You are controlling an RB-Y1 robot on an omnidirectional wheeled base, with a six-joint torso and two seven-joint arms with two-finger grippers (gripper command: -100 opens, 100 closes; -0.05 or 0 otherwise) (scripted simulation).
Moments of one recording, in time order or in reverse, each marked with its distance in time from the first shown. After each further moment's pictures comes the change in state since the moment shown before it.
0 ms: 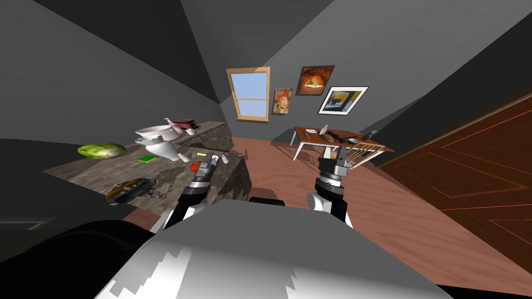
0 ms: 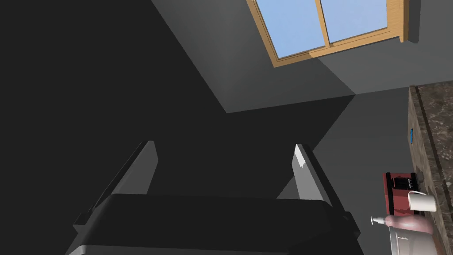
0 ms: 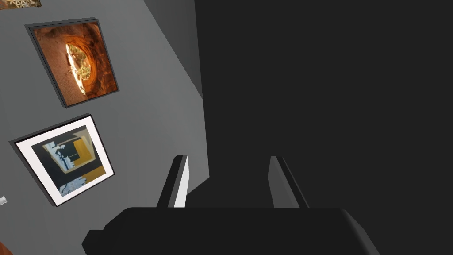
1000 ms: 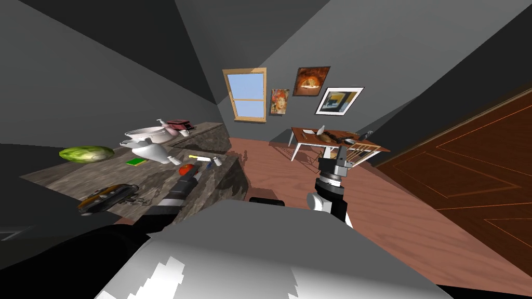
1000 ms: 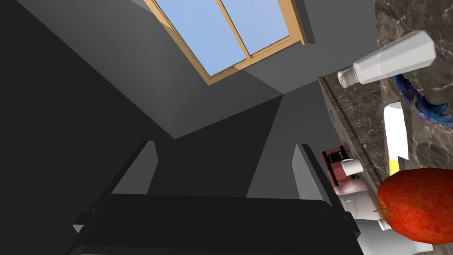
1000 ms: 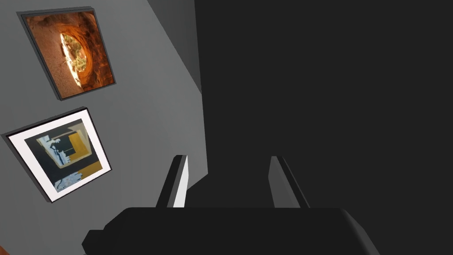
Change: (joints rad) left arm 0.298 0.212 0.137 0.065 0.159 0.037 0.029; right arm 0.000 0.000 0.000 0.000 0.000 0.000 0.000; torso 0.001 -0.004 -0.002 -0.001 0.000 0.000
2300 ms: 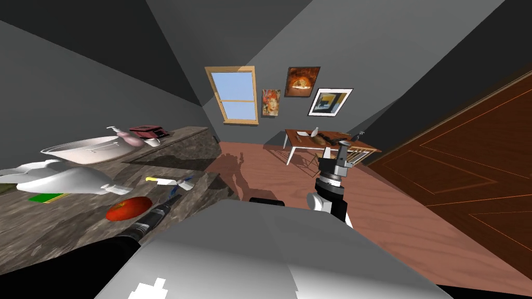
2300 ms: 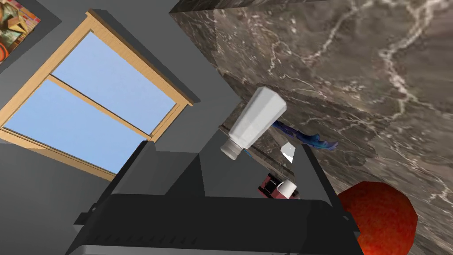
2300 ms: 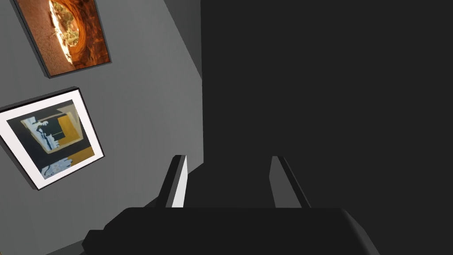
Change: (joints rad) left arm 0.365 0.280 0.048 0.166 0.098 0.189 -0.049; right arm 0.000 0.000 0.000 0.000 0.000 0.000 0.000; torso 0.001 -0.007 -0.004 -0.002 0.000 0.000
